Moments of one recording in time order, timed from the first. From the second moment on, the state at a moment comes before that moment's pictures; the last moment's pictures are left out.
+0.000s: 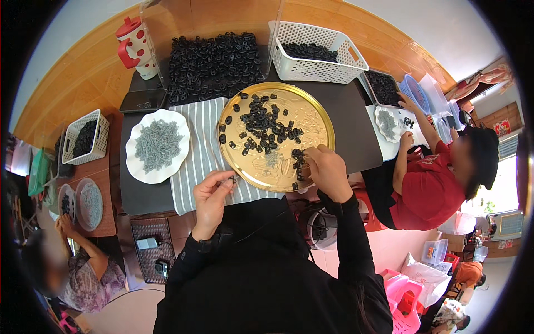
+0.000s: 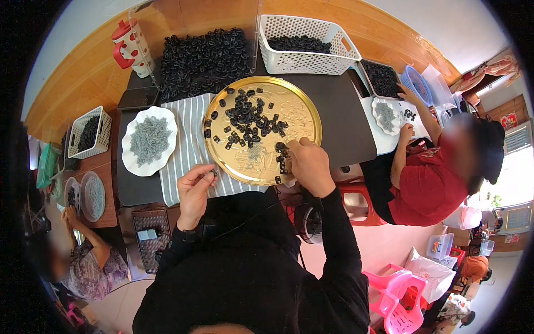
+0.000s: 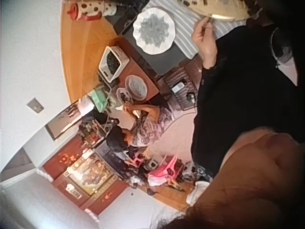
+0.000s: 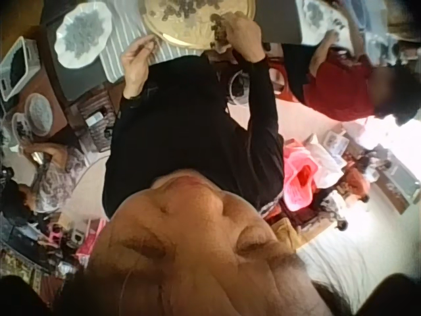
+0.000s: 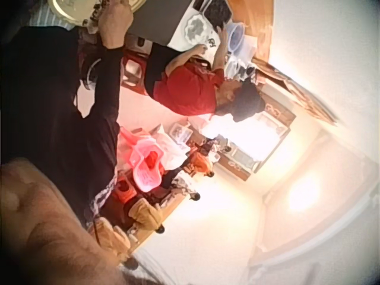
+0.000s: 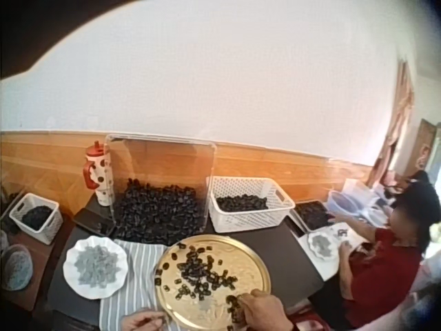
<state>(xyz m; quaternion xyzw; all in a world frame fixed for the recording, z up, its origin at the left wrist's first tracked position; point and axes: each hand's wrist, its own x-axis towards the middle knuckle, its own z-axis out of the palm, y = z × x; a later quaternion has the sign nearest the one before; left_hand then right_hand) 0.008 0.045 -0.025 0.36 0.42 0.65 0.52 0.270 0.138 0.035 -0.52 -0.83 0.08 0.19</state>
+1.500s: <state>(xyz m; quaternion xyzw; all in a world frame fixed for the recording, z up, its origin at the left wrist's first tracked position) 0.008 0.042 -0.022 0.34 0.42 0.65 0.53 0.245 0.143 0.055 -0.37 -0.88 0.13 0.25</state>
